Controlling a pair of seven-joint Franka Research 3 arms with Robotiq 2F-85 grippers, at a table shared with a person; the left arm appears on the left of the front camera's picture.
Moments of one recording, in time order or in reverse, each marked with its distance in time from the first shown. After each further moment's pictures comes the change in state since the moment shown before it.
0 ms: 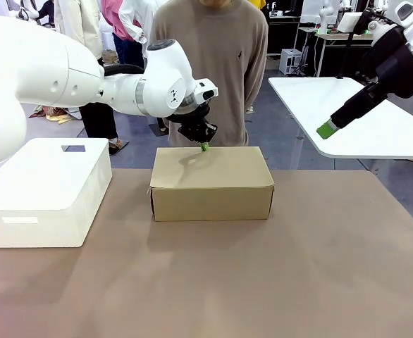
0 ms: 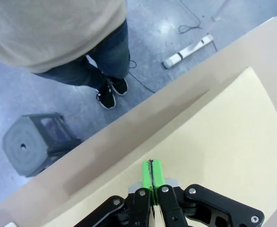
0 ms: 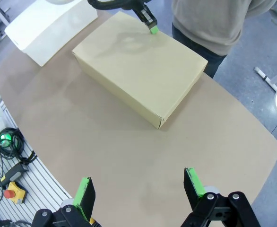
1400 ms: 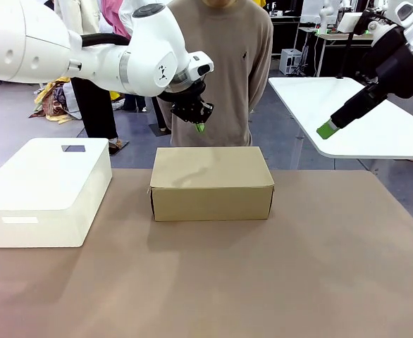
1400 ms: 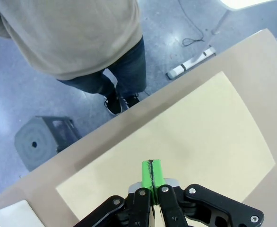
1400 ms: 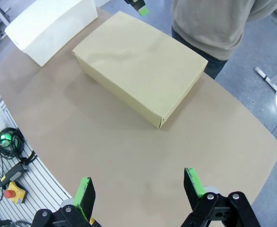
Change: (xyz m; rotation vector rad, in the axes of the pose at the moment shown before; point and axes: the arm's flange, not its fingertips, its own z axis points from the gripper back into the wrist) left arm -0.009 -0.015 0.079 0.031 -0.067 0.013; right arm 0.000 0.000 0.000 0.001 0.000 -0.001
